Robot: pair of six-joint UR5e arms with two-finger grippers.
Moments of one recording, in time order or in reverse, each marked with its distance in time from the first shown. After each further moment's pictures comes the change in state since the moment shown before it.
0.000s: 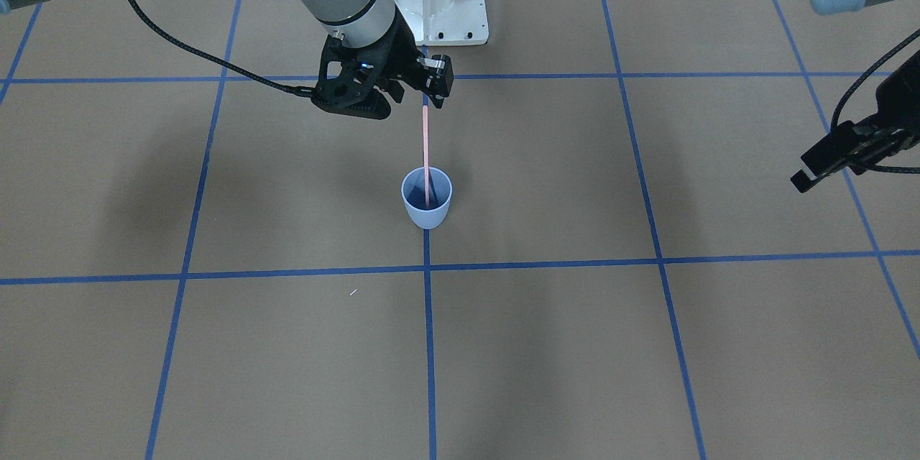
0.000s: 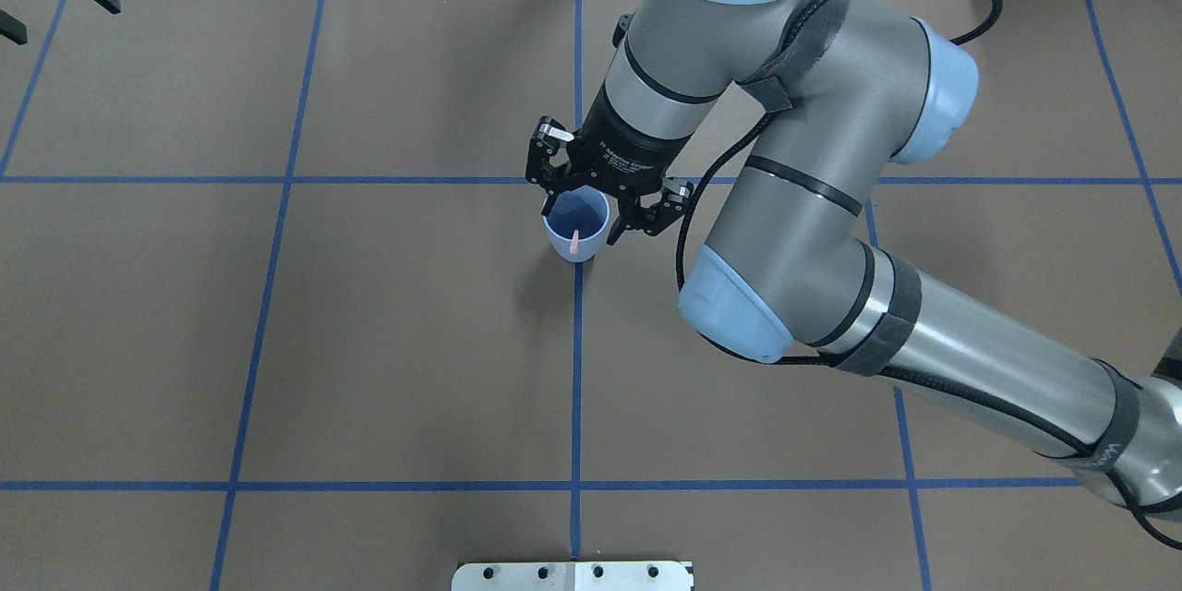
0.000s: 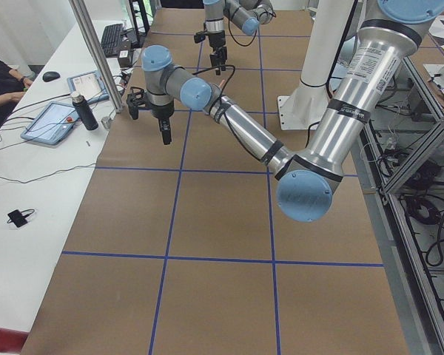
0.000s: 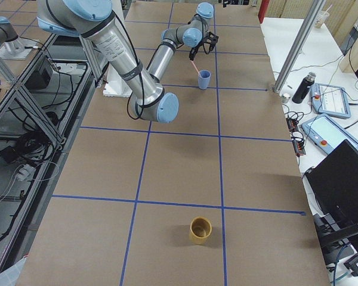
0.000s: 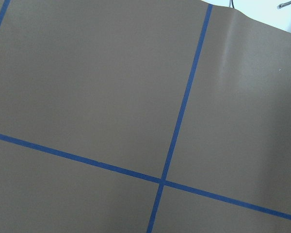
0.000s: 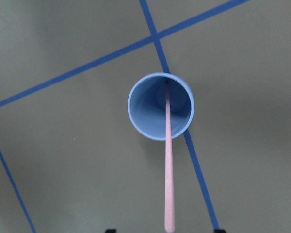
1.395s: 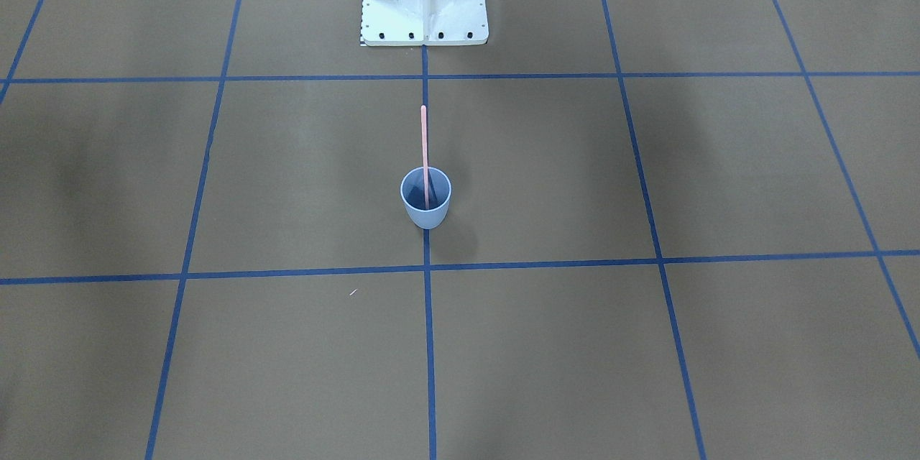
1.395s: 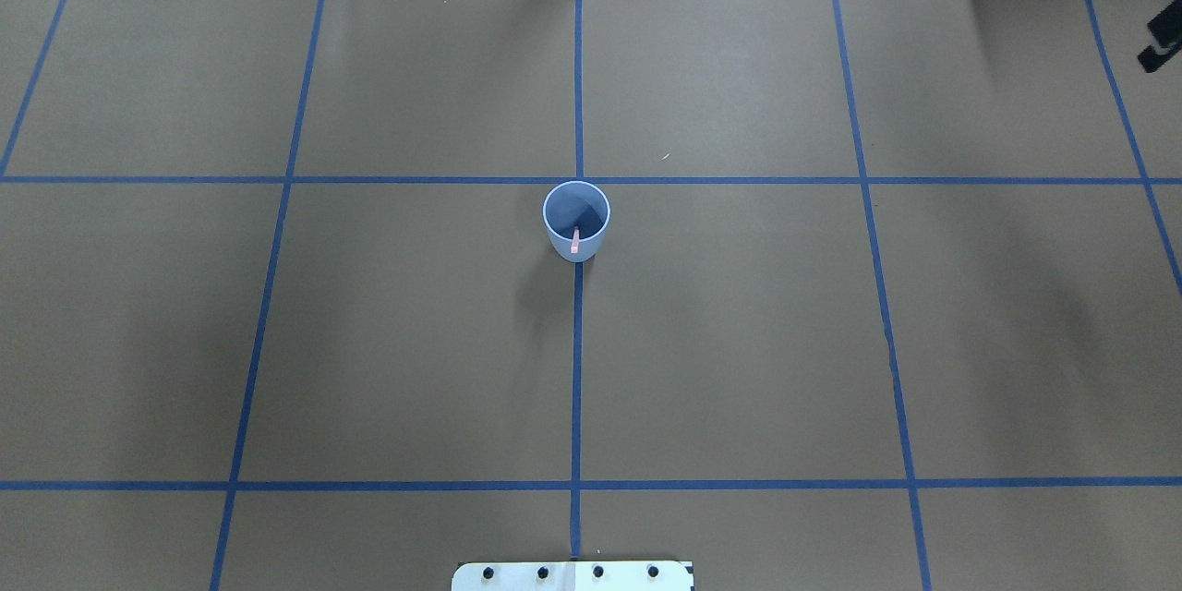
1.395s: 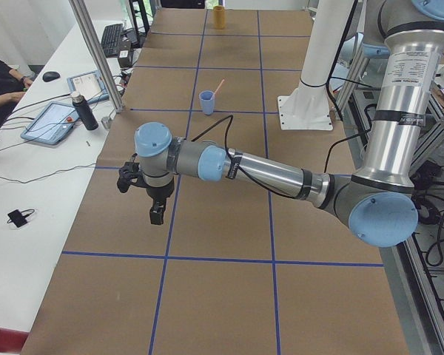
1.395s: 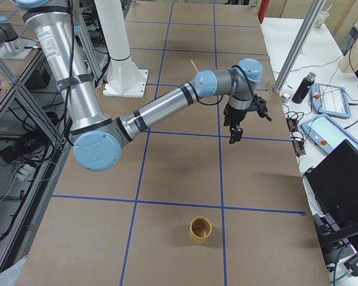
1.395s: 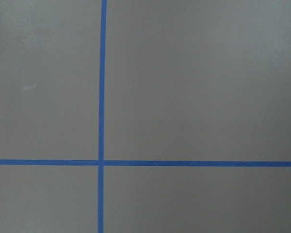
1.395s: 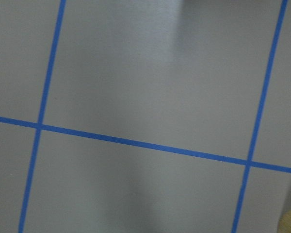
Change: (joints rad) left arm -0.294 0.278 0.167 -0.093 0.003 0.789; right arm 0.761 -0.507 -0.028 -0.315 0.091 -1.546
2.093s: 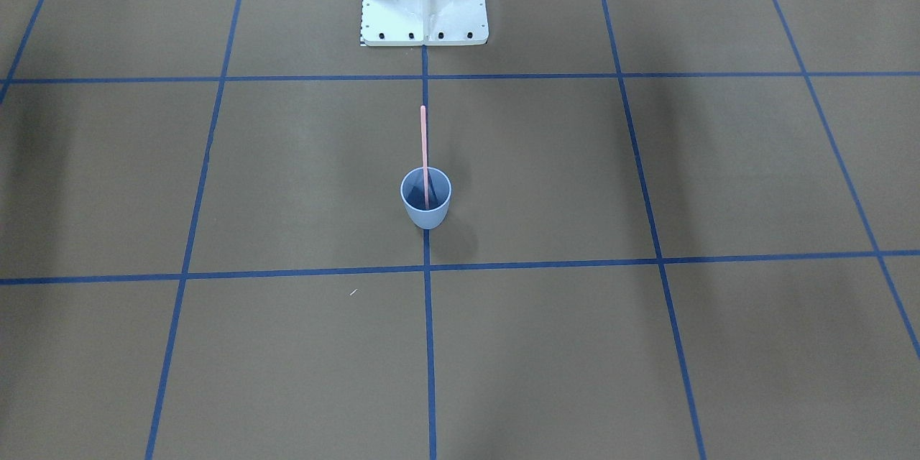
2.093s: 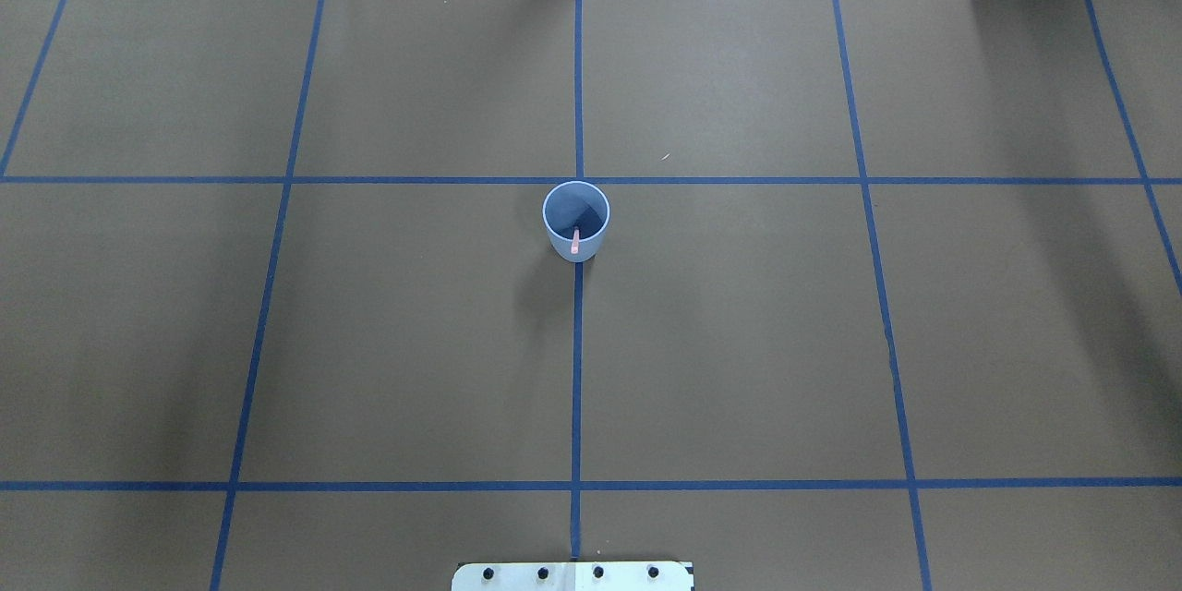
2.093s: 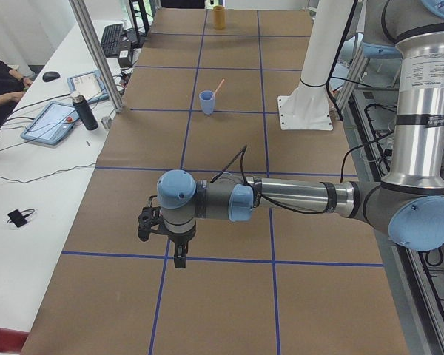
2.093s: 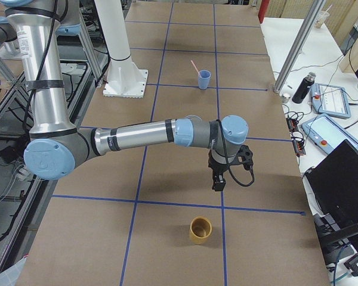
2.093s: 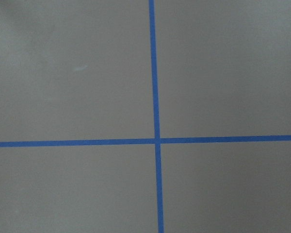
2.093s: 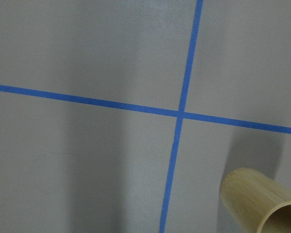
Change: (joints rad) left arm -0.056 0.124 0.036 -0.059 0.005 0.022; right arm 0.100 -0.199 -0.109 0.205 0.015 -0.119
